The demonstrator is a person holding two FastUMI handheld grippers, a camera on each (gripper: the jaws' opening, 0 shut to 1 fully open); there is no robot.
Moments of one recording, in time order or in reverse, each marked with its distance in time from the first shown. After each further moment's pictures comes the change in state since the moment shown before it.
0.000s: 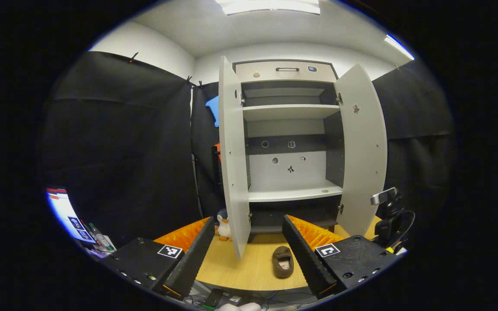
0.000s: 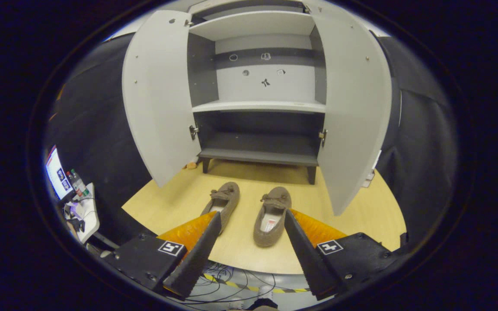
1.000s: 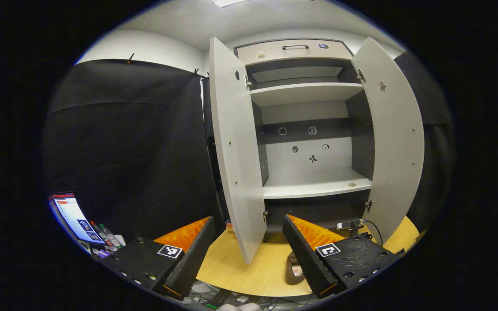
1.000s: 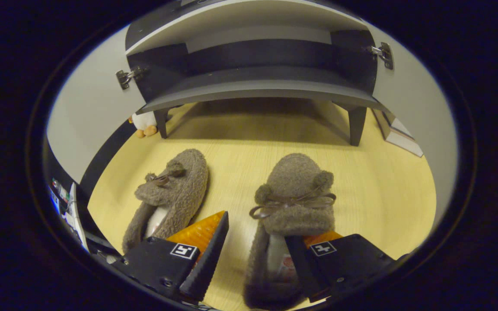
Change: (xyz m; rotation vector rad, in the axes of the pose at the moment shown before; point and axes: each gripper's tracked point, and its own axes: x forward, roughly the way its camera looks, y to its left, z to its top) left arm 0.043 0.006 -0.011 0.047 0.094 0.160; right arm 0.240 -0.036 -0.053 0.094 0.276 -0.011
